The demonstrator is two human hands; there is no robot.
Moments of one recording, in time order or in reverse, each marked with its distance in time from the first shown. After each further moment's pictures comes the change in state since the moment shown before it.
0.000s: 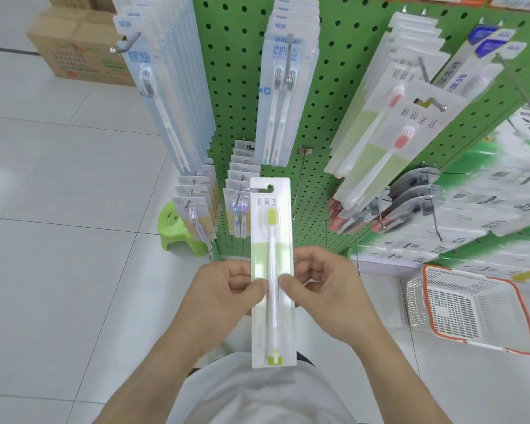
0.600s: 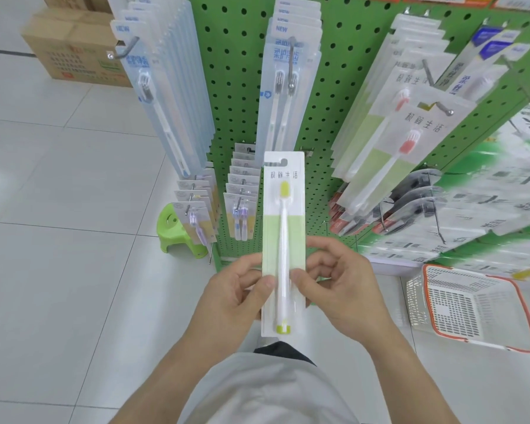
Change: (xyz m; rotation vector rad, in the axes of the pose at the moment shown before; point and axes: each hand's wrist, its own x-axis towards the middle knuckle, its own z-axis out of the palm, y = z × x) left_hand 0.004 -0.006 0.007 -0.107 -0.041 0.140; right_hand 0.010 0.002 -0.007 0.086 0.063 -0.093
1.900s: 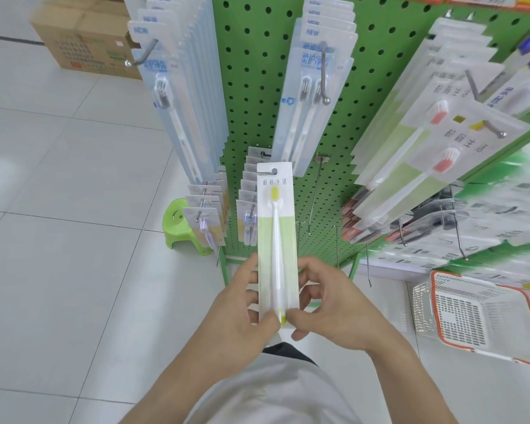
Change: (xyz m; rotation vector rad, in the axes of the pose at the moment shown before) left_hand 0.008 -0.003 -0.017 0.188 -0.001 -0.071; right_hand 0.024 0.012 0.008 -0.125 -0.374 0.260
